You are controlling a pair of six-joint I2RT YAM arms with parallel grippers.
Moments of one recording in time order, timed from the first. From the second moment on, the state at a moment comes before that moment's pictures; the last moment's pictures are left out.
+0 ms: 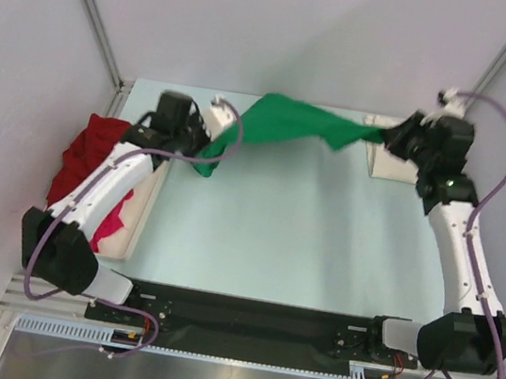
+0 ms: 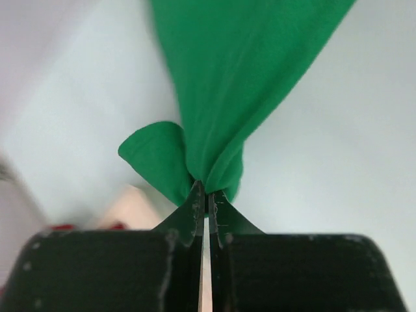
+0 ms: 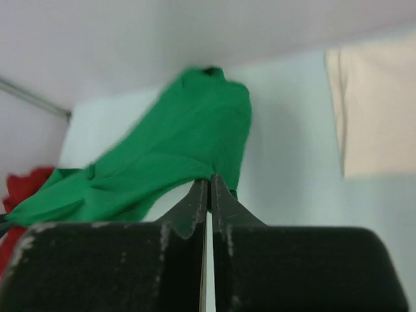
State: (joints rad) left arm -0.30 1.40 1.39 -0.56 0.17 0.54; right arm 0.03 1.32 1.45 -0.33 -0.19 0.42
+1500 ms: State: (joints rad) left arm -0.28 1.94 1.43 -0.62 0.10 0.36; right arm 0.05 1.14 0.62 -0.35 -0.09 0.57
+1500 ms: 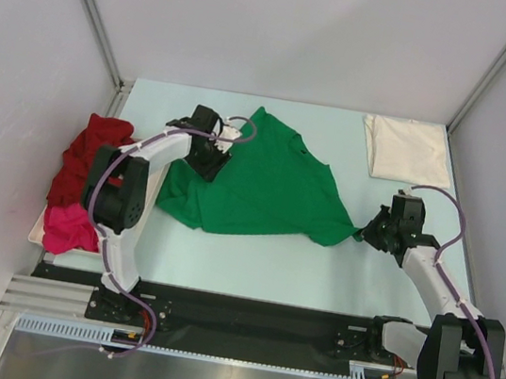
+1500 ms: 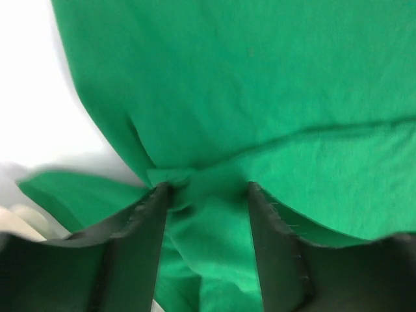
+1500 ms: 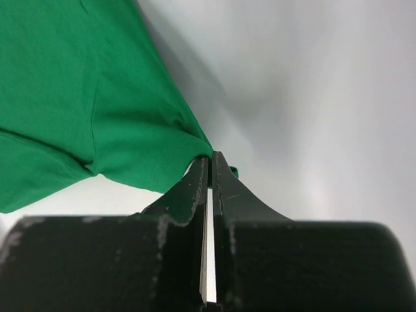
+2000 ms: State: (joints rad) left arm -0.25 1.71 1.28 -0.62 0.17 0.37; right arm 0.04 1.08 0.61 -0.42 -0.08 0.57
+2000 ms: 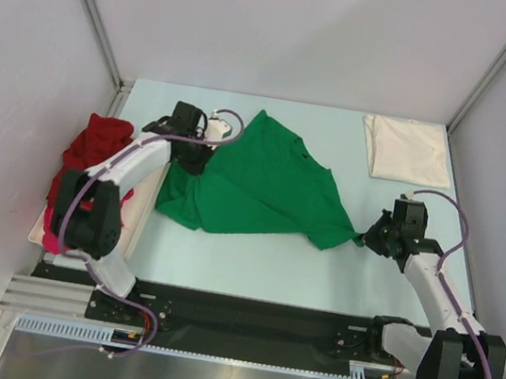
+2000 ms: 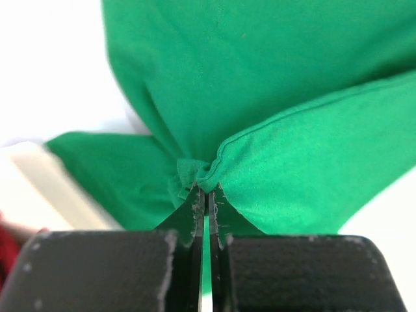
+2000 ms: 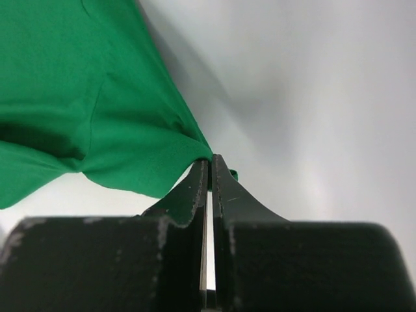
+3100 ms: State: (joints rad) left arm -0.48 1.06 0.71 -0.99 0.32 0.81; right arm 0.18 1.49 0.80 -0.49 0.03 0.51
